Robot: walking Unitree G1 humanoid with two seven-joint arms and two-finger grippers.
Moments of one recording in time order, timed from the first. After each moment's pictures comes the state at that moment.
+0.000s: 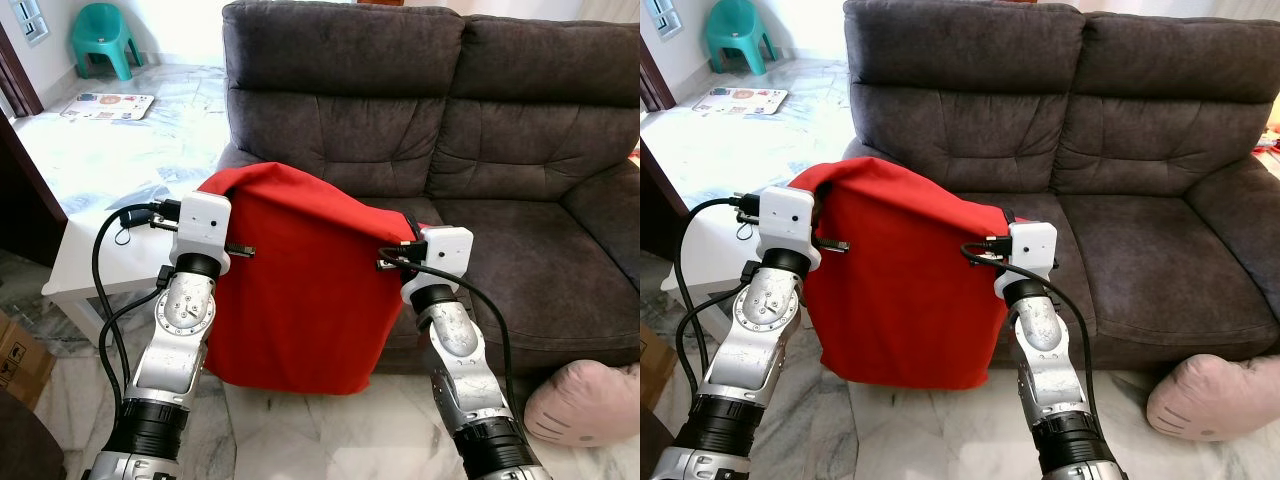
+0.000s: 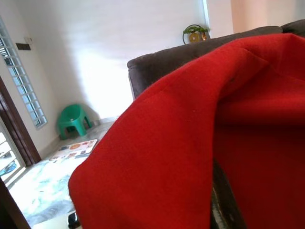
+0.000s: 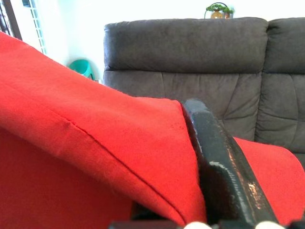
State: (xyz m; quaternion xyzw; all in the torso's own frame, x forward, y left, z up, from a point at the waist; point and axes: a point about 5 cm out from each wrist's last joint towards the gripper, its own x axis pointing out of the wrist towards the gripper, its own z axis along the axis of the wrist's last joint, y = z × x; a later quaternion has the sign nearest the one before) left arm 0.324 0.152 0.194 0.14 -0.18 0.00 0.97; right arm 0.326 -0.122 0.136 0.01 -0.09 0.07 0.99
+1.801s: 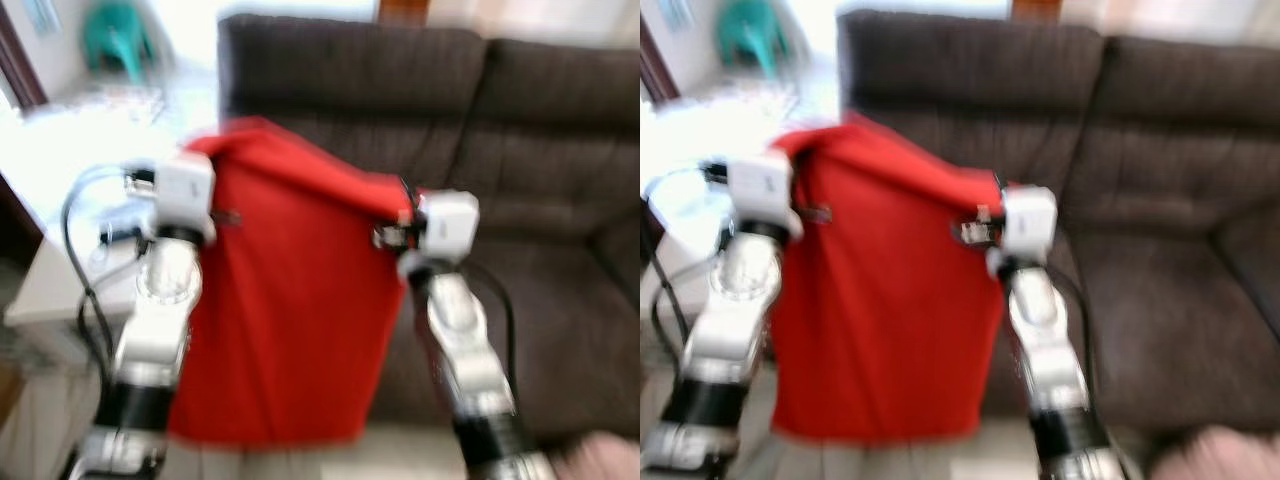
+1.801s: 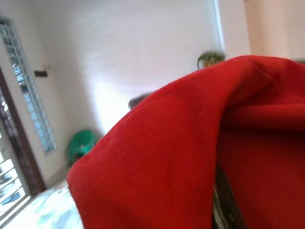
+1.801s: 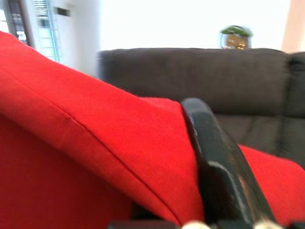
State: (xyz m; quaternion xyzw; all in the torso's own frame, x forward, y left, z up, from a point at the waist) left arm 0.330 0.152 0.246 0.15 -0.25 0.00 0.96; right arm 0.327 -0.120 0.177 0.03 -0.15 0.08 0.99
